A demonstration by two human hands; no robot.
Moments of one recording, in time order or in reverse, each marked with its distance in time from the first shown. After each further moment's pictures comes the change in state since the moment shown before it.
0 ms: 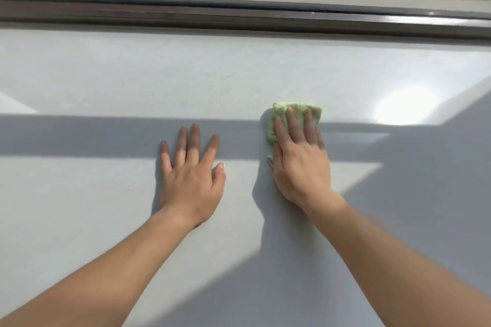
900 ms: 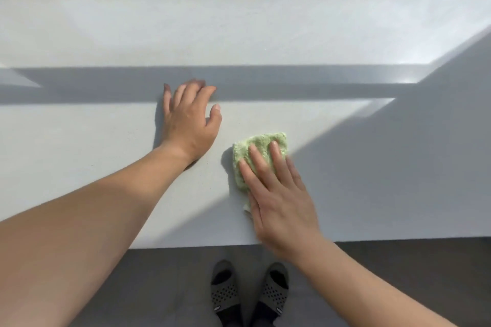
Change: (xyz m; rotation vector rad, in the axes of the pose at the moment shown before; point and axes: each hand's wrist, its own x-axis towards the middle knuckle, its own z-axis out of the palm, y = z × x) left_hand -0.015 0.001 -0.003 -0.296 0.229 0.109; right_hand -0.178 -0.039 0.007 0.007 -0.090 -0.253
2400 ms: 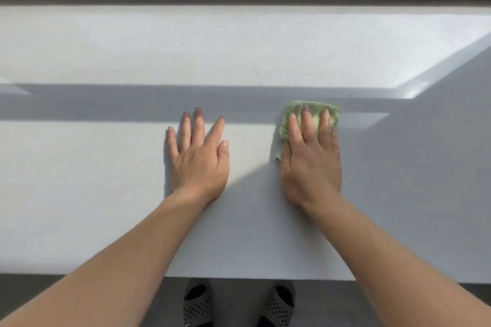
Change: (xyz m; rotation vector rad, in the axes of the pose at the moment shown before) left_hand -0.018 0.115 0.053 0.198 -0.159 -0.202; right_hand 0.051 0.162 -0.038 0.031 0.080 0.370
